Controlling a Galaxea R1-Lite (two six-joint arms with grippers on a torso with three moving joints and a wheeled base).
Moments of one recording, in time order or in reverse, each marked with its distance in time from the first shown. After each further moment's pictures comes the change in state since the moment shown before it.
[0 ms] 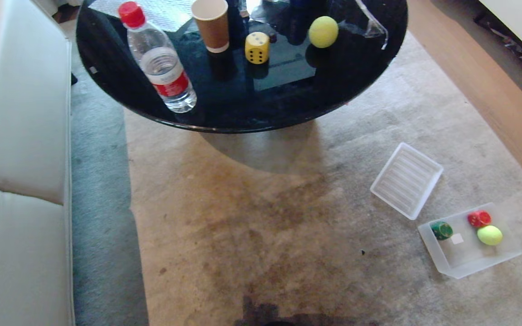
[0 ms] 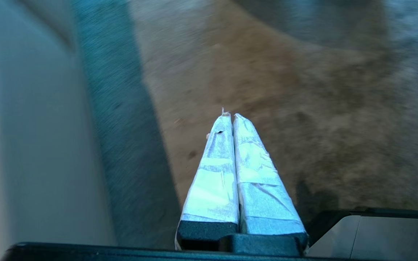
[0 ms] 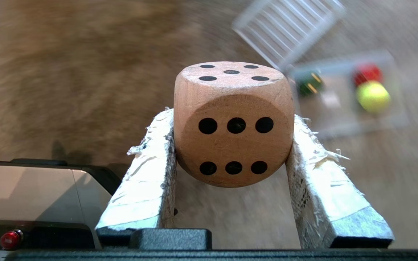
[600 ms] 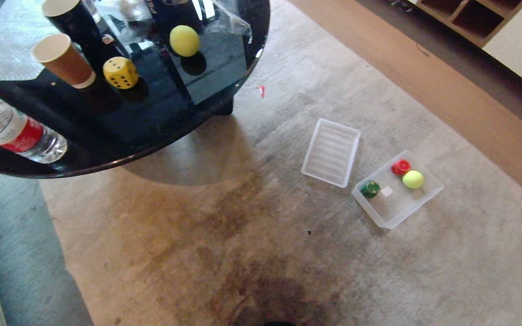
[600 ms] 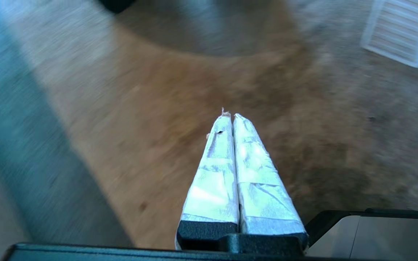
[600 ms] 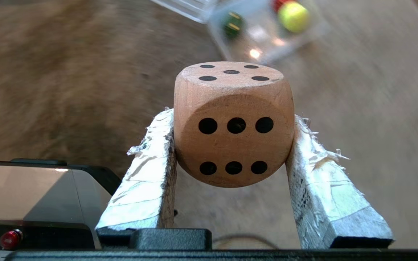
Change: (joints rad) left arm 0.000 0.000 0.000 0.000 0.000 0.000; right arm 0.000 0.000 0.000 0.001 0.000 0.000
